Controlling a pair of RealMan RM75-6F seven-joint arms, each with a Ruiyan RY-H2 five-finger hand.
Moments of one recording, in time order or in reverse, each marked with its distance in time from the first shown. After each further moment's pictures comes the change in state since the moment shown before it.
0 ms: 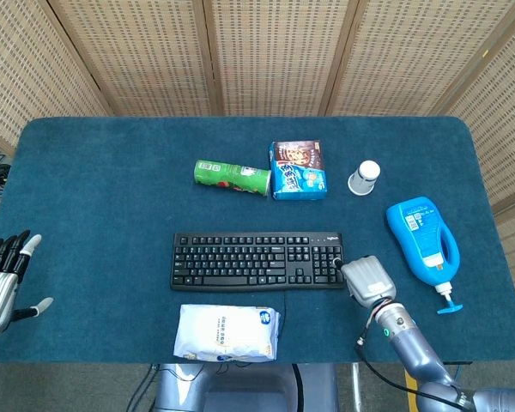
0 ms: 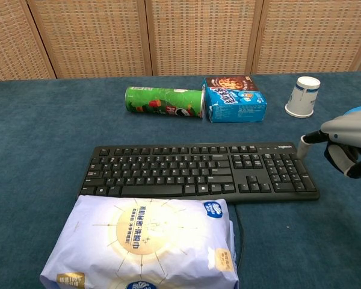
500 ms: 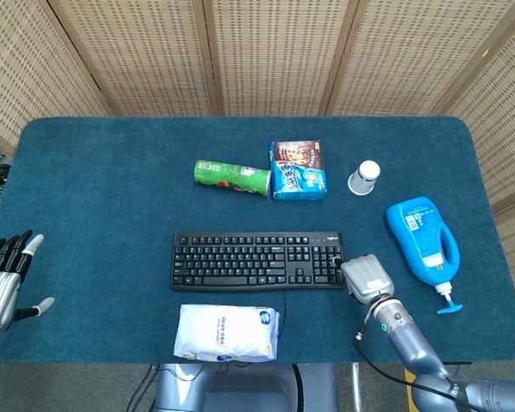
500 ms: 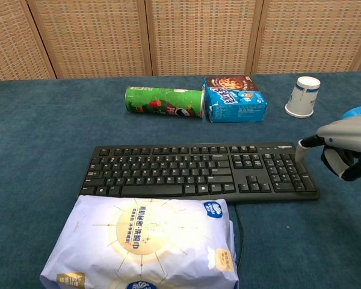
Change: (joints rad) left arm -0.003 -0.003 0.002 -0.001 0.000 -0.004 0.008; right arm 0.038 -0.033 -0.019 0.062 0.036 -0.018 0.044
